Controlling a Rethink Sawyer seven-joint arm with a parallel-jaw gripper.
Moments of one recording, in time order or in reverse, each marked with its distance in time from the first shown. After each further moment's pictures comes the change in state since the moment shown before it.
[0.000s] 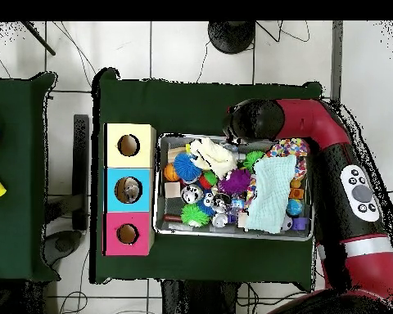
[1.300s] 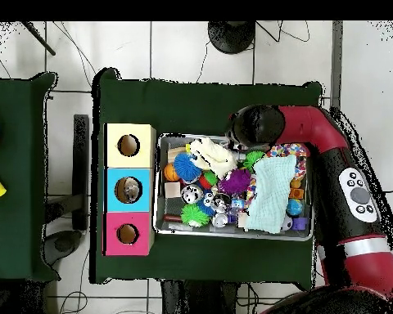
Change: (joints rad) arm -0.001 0.026 -0.032 0.005 0.008 0.000 0.000
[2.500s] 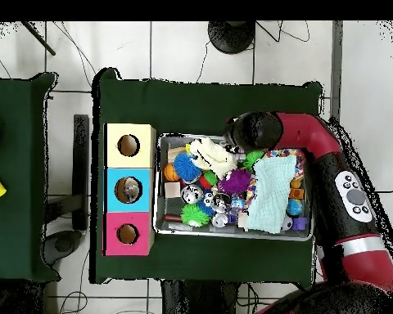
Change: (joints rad) arm -0.016 0.046 0.000 0.023 0.009 -0.064 0.000
